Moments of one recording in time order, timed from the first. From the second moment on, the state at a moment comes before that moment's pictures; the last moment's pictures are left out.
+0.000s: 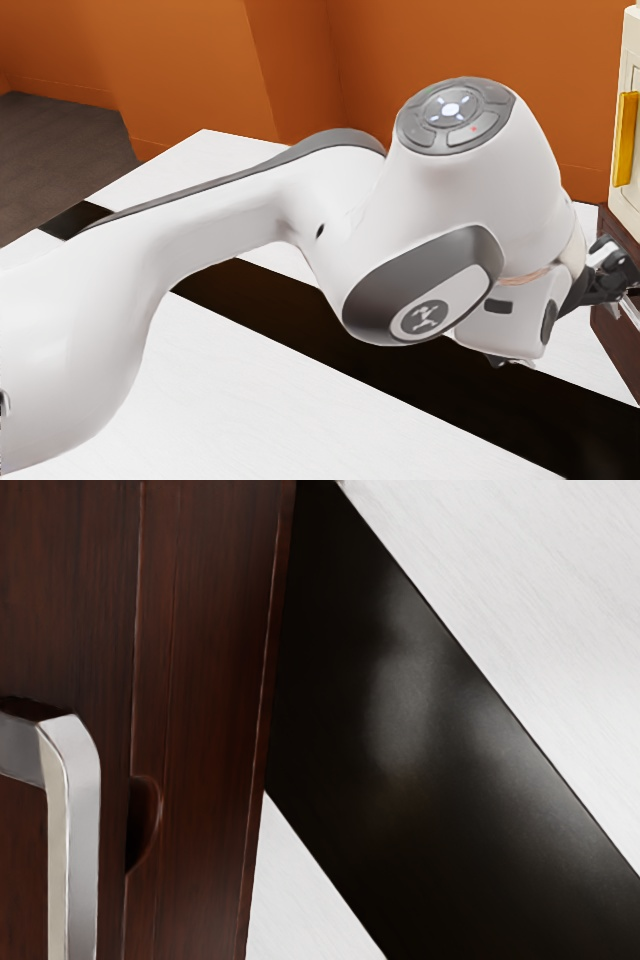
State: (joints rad) arm -0.96 0.21 0.46 -1.53 0.08 2.15 1.67
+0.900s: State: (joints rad) arm -0.88 0.36 0.41 -1.49 0.07 2.32 1.68
